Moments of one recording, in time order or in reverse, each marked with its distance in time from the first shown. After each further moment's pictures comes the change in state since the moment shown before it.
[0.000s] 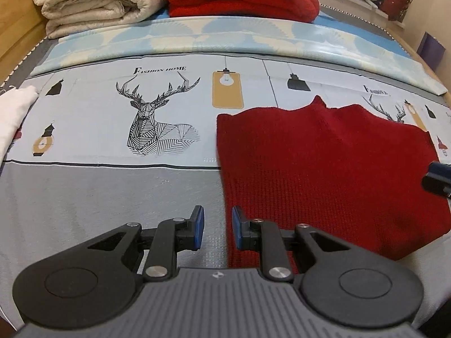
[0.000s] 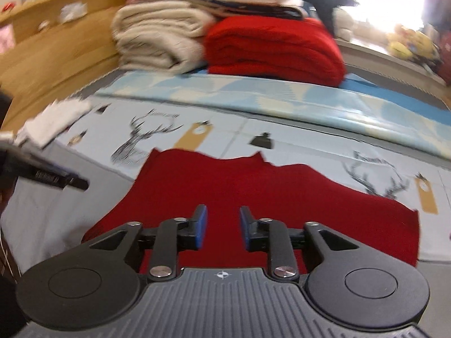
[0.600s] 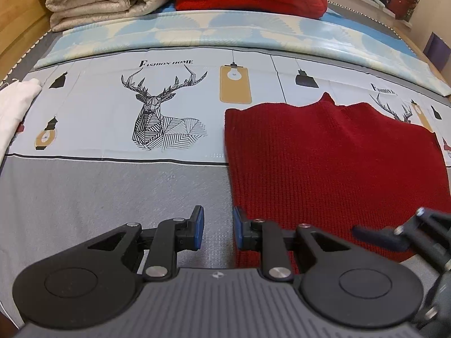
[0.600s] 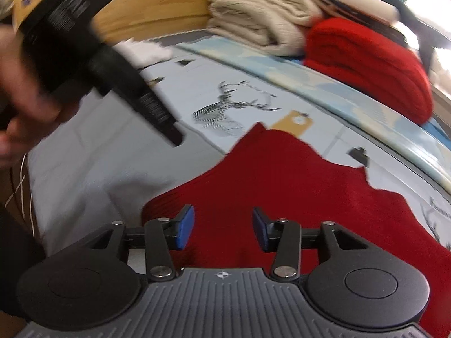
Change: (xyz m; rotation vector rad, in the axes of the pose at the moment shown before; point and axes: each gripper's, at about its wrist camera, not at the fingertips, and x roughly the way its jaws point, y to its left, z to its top) left arm 0.007 0.005 0.003 -0.022 0.027 0.014; right arm 0.049 0.118 -0.024 -0.325 0.068 0.175
